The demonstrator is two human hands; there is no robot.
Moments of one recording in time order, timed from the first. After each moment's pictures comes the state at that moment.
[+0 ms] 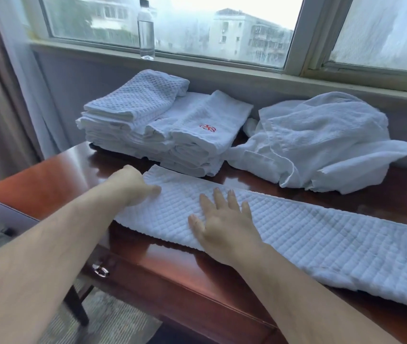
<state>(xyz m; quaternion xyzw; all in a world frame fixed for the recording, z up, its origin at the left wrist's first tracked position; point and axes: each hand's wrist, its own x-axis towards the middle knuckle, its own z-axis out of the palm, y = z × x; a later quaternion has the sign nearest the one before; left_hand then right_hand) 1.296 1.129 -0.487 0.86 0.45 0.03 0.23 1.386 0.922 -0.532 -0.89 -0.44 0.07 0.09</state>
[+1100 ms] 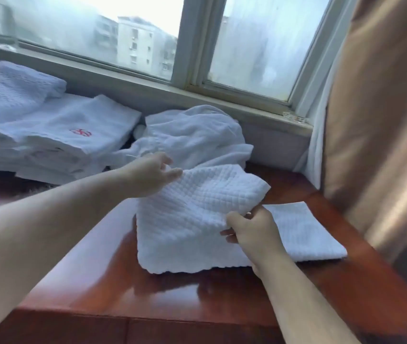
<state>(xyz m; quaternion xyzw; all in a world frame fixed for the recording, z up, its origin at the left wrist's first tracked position) 1.440 0.926 -0.436 0.93 0.08 0.08 0.34 1.429 0.682 -0.470 -0.79 -0.09 0.02 0.61</state>
